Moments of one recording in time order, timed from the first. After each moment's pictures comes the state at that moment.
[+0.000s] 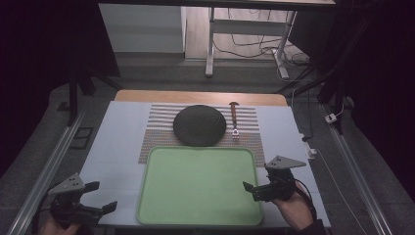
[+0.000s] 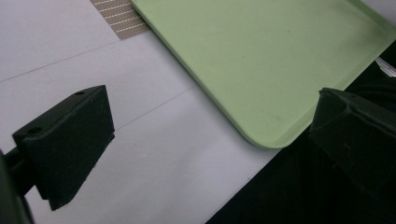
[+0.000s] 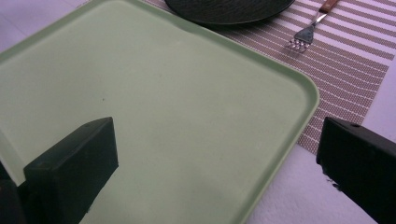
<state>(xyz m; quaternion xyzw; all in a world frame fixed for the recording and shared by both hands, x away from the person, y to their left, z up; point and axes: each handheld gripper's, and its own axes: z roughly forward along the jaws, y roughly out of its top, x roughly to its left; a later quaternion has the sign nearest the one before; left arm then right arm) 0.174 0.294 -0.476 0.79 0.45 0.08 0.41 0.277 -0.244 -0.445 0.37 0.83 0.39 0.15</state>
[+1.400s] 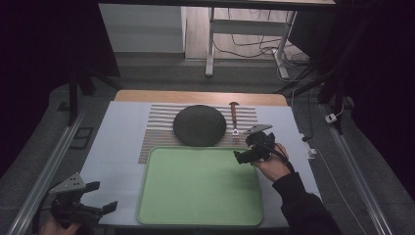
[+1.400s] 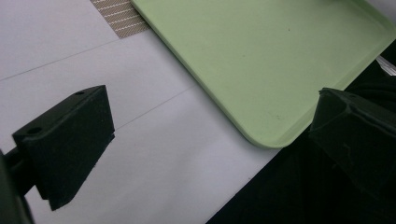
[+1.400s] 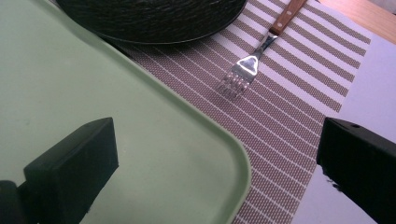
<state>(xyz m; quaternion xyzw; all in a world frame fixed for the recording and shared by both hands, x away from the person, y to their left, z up) 0.175 0.294 -0.476 0.79 0.45 0.08 0.41 0.391 -0.201 -0.459 0.37 0.86 0.27 0.22</state>
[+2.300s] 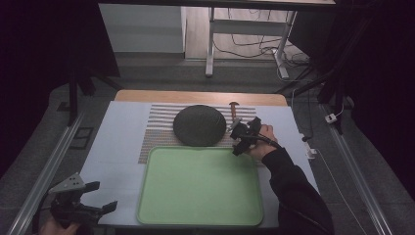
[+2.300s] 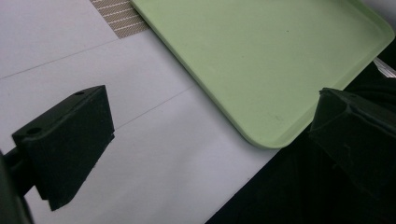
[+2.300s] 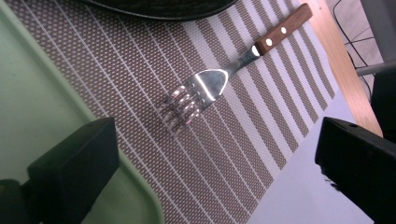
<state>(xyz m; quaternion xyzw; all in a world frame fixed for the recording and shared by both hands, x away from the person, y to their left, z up) 0.175 0.295 -0.476 0.79 0.45 0.07 0.41 0.451 -0.166 -0.486 0.20 0.92 0.10 0.31</state>
